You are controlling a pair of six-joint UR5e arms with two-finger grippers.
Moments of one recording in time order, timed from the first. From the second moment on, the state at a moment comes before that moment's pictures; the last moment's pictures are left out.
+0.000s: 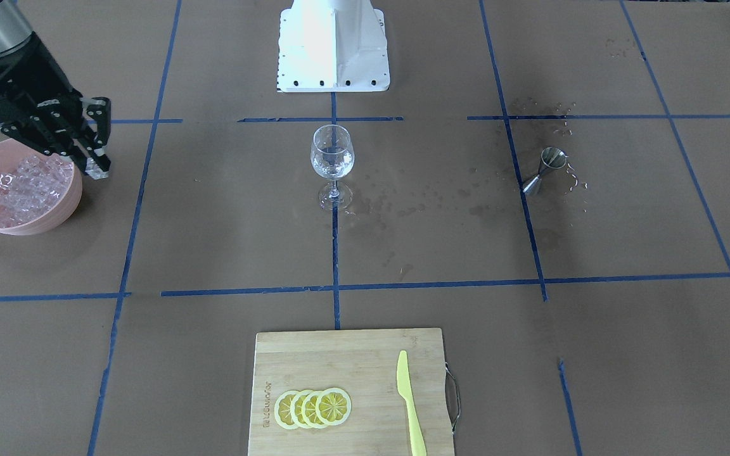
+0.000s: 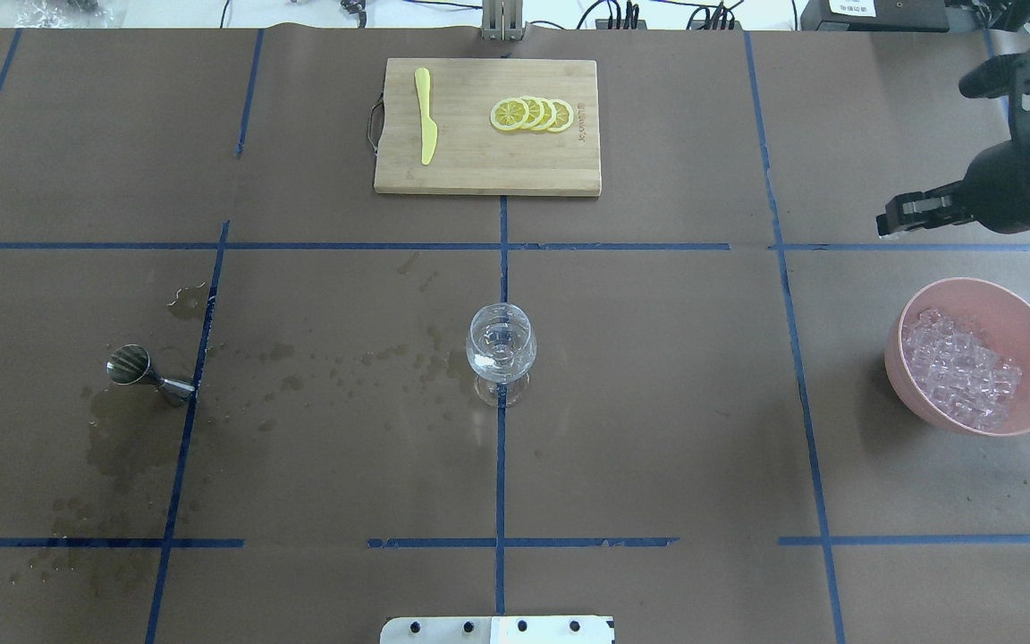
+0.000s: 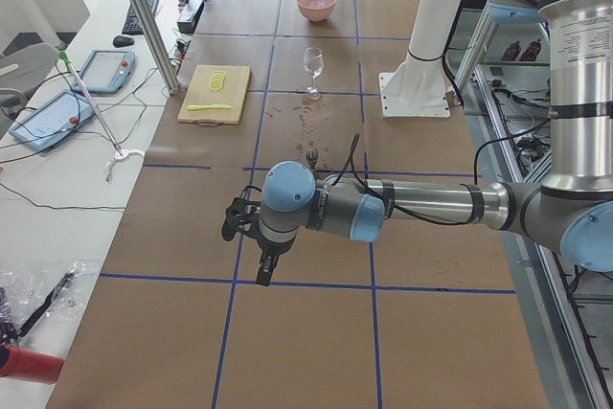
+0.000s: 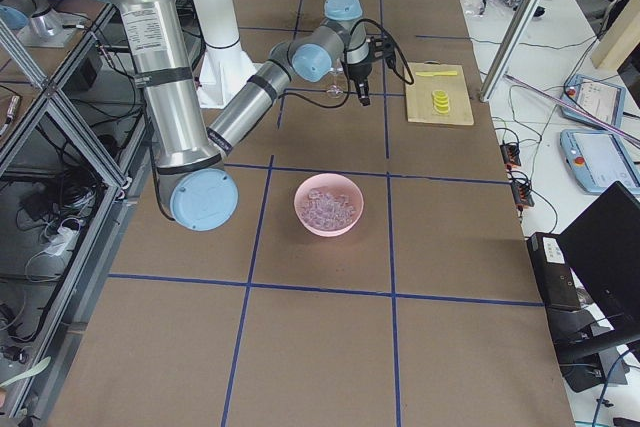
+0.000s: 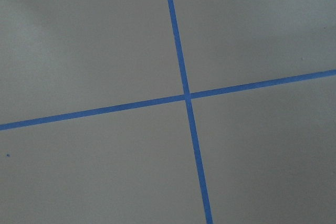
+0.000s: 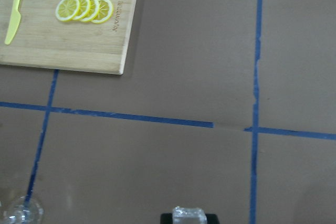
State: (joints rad) left arm -1.63 -1.43 -1.75 -1.78 -2.35 0.04; right arm 0.91 -1.25 2.17 -1.65 2.04 0.90
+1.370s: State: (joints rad) left arm -1.63 -1.43 -1.74 -1.81 -2.36 0.04; right arm 0.43 -0.69 1.89 -1.95 1.60 1.33
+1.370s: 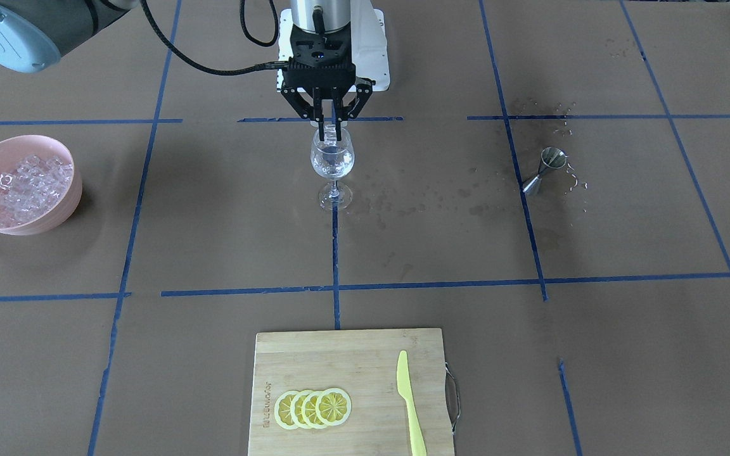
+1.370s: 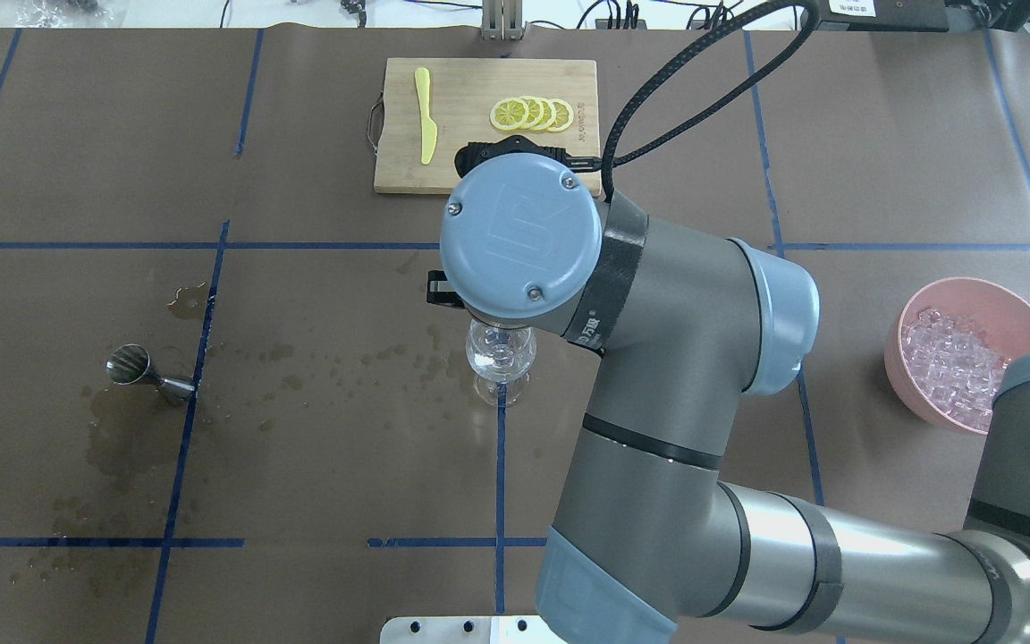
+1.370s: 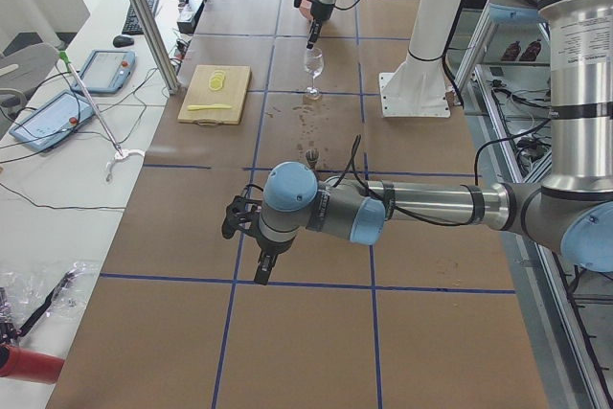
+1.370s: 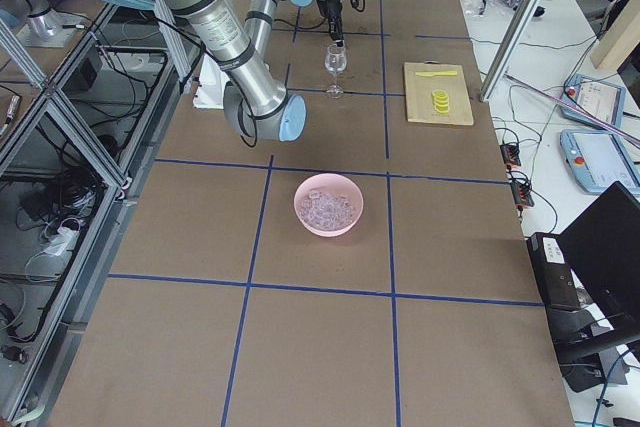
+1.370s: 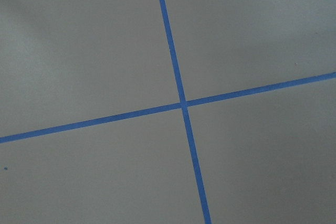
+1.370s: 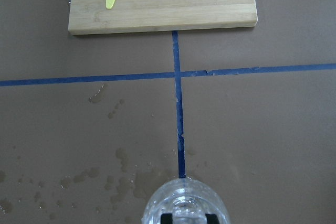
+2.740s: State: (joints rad) left arm -1.63 -1.43 -1.74 -1.81 -2.36 0.04; right arm 0.47 -0.74 1.95 -1.98 1.63 1.29
